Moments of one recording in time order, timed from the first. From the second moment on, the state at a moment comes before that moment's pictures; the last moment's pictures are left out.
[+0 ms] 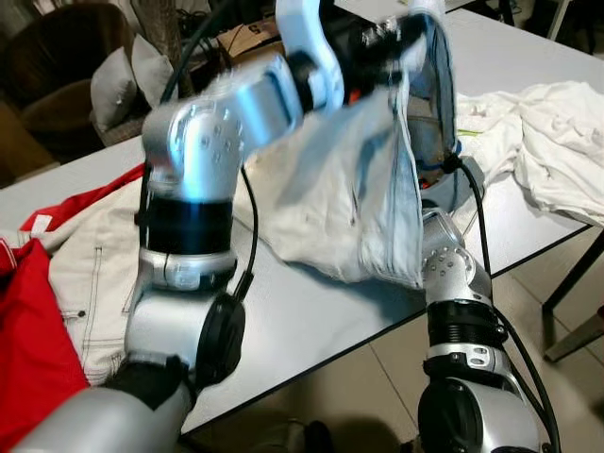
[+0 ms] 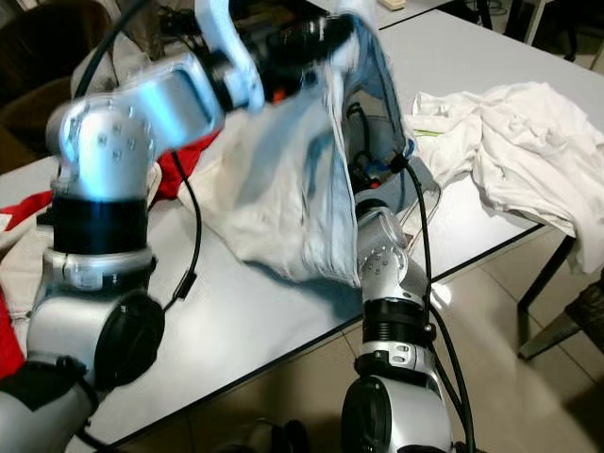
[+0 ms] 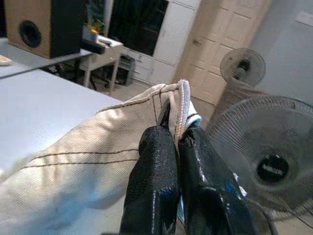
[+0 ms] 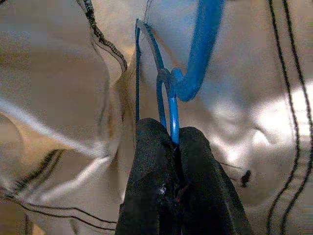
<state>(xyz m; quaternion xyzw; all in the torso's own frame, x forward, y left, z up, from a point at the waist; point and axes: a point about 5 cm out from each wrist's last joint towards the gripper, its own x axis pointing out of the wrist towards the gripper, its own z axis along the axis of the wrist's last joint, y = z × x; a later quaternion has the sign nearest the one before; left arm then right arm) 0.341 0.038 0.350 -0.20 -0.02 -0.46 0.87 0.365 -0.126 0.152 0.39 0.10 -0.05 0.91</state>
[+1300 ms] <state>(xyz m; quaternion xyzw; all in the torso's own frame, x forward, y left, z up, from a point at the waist) 0.404 0.129 0.159 0.24 0.14 -0.21 0.94 0.302 -0.119 0.270 0.41 0.08 0.12 0.90</state>
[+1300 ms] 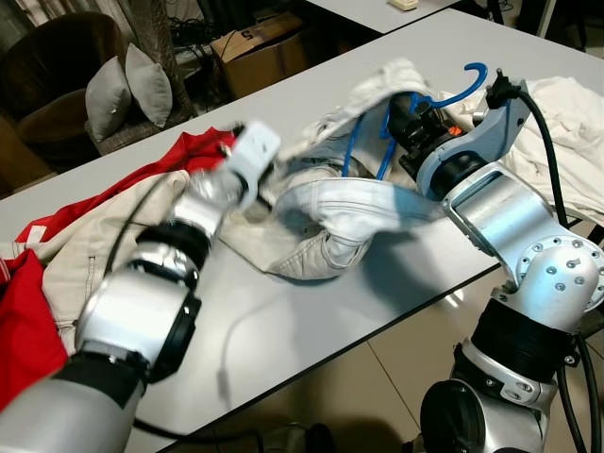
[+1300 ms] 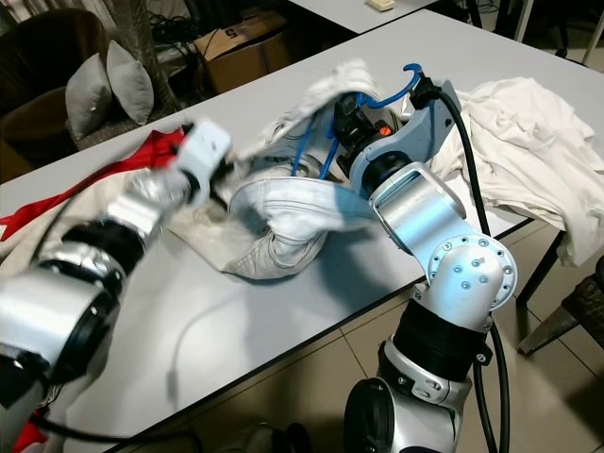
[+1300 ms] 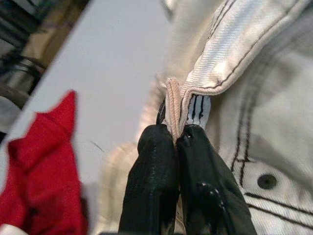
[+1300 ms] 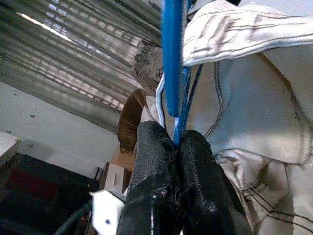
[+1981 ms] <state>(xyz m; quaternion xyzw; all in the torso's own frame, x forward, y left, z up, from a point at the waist) 0.351 0.146 0.088 0.21 0.13 -0.36 0.90 0.319 -0.130 0.313 0.30 0.05 0.16 0.94</state>
